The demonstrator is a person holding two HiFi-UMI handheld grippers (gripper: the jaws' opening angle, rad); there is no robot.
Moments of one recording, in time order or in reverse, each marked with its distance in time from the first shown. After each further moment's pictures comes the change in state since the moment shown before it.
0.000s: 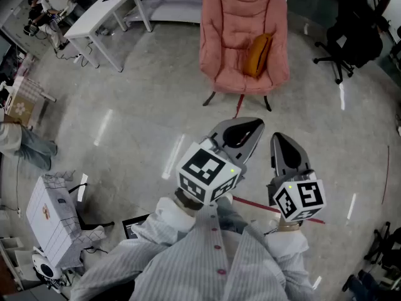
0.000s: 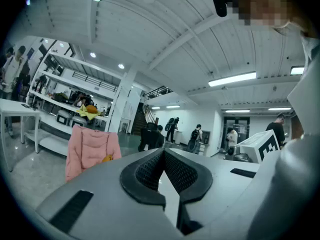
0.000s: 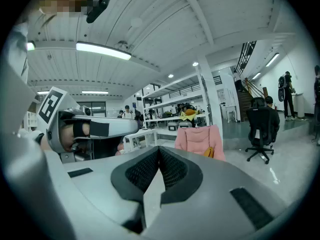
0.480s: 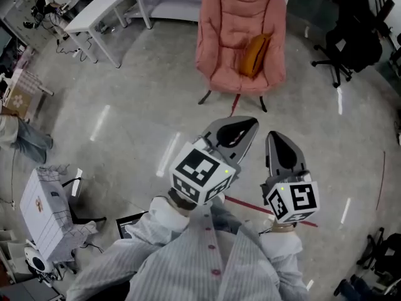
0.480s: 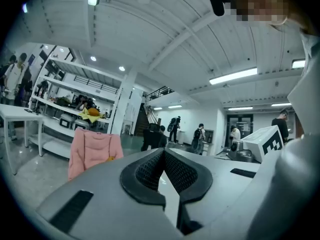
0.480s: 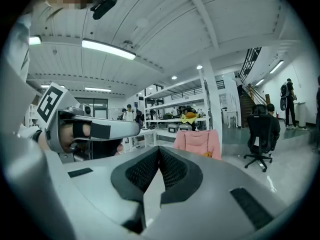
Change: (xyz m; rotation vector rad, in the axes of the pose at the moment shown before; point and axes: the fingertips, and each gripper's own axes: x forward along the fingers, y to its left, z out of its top) left arm 0.010 -0.013 -0.001 0.031 -0.002 0.040; right arm -0.012 -0.012 0.006 -0.057 -0.015 -0.002
